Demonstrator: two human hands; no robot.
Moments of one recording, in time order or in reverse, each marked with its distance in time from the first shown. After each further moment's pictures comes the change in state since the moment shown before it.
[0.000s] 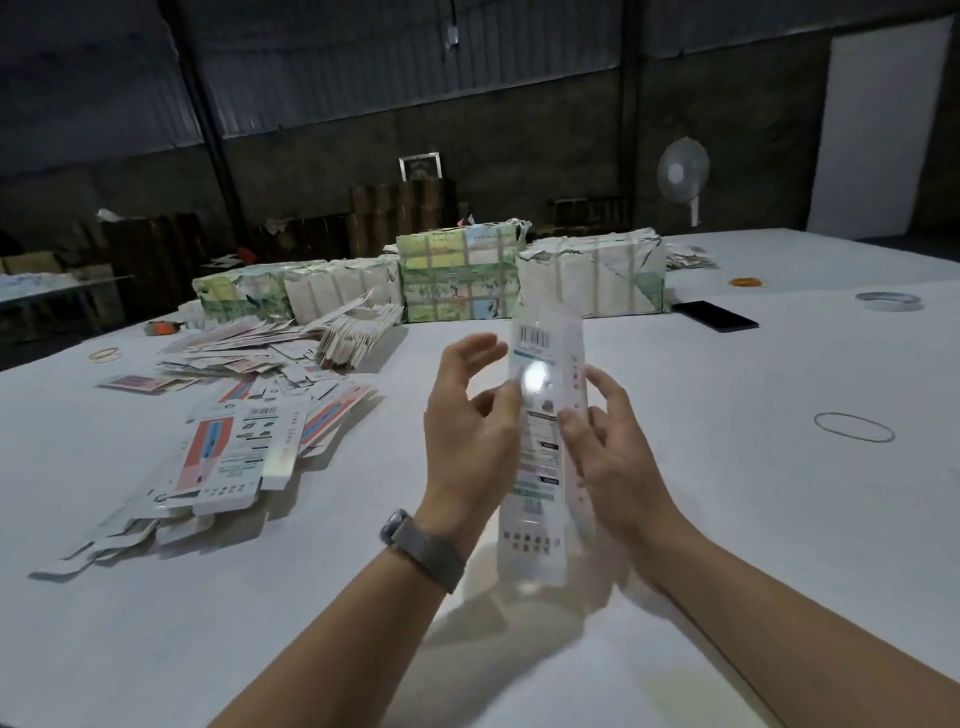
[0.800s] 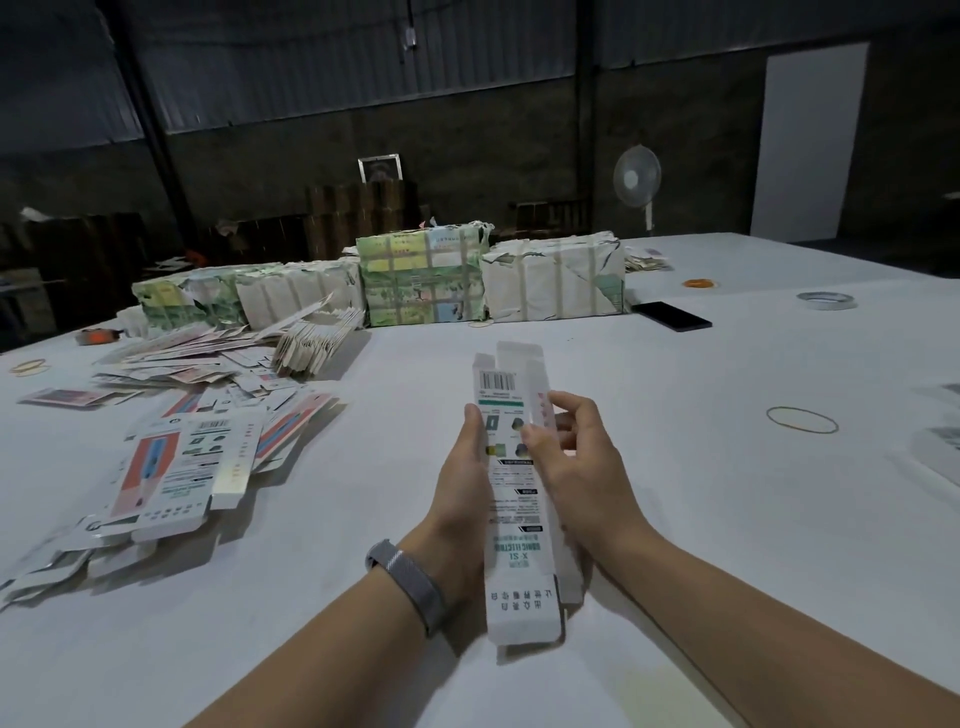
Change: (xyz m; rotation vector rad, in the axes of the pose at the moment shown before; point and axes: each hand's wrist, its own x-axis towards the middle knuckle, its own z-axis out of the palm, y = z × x) left_hand -0.013 -0.031 0.014 -0.587 -0.305 -0.703; right_hand 0.001 0.008 0.002 -0.099 0.115 0.016
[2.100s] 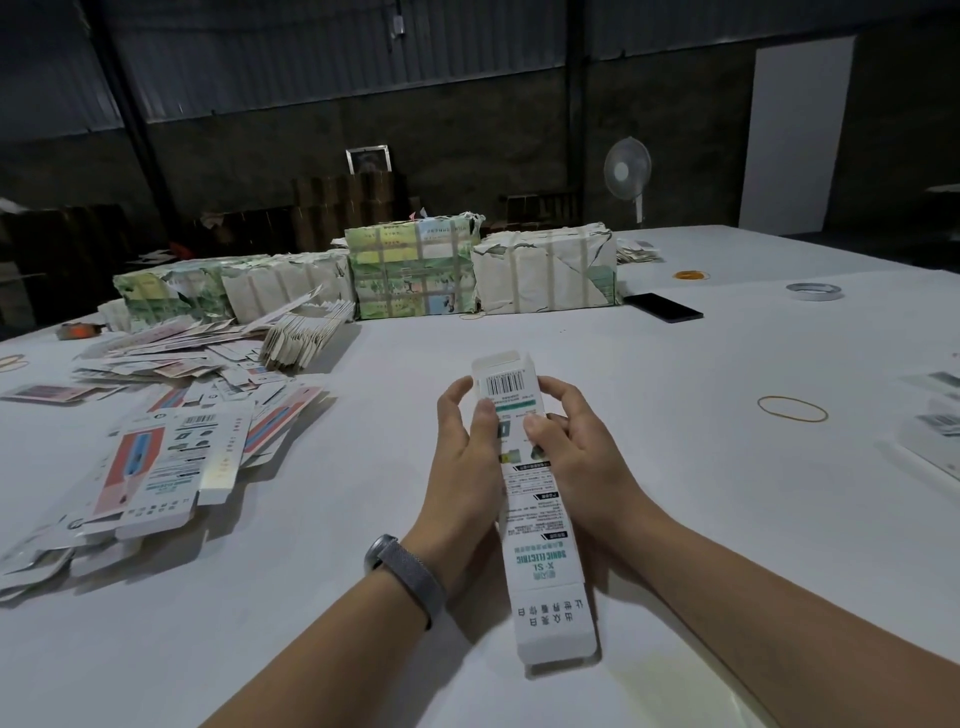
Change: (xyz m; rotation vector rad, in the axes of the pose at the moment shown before) left_hand 0.002 -0.003 -0.002 0.457 0.120 0.311; right_hand 0.005 -0.001 -0.008 0.053 -0.163 0.010
